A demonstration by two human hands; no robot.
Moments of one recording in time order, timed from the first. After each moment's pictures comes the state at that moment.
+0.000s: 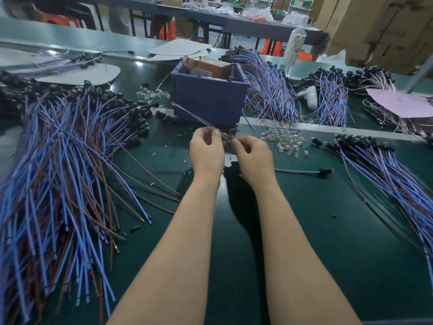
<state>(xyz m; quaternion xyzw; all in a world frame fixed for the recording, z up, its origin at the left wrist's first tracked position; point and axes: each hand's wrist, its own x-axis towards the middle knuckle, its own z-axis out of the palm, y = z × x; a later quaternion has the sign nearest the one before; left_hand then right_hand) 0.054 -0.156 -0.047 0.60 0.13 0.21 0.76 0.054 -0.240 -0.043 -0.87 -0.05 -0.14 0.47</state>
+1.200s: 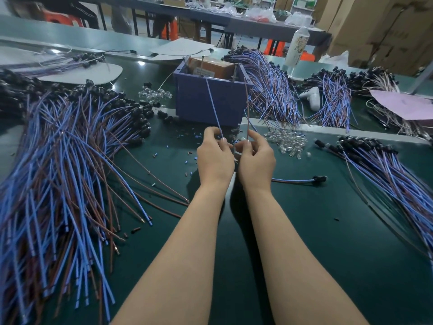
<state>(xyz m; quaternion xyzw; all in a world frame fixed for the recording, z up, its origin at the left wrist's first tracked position) 0.050 -0.161 -0.054 0.76 0.10 0.22 0.60 0.058 -0.227 -0.058 -0.78 0.03 -0.21 0.58</state>
